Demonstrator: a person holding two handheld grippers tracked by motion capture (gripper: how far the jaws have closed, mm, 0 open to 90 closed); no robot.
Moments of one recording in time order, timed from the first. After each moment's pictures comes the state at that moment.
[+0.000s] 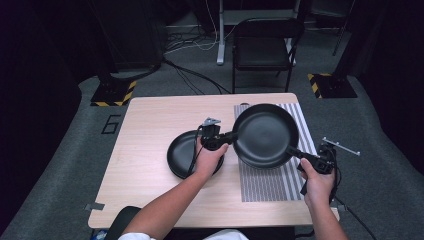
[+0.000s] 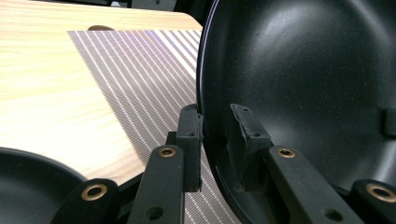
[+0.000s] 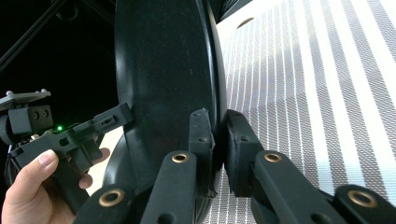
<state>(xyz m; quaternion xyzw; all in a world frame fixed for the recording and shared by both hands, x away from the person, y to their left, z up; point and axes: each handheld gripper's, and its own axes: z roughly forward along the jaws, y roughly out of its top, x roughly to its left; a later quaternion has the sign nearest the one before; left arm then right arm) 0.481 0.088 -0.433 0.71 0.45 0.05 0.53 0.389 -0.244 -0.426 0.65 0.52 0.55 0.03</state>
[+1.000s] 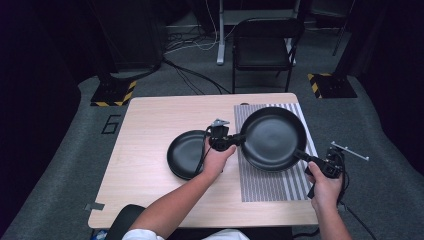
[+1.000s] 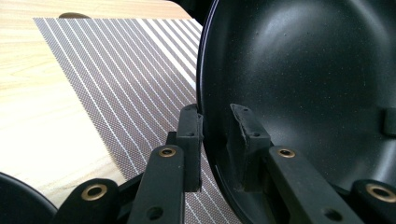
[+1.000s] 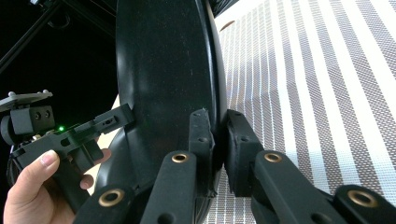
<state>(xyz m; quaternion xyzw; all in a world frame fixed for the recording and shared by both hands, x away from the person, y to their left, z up) 0.485 0.063 -0.442 0.72 0.45 0.04 0.53 0.381 -0.265 -0.434 0.66 0.51 0.55 0.03</state>
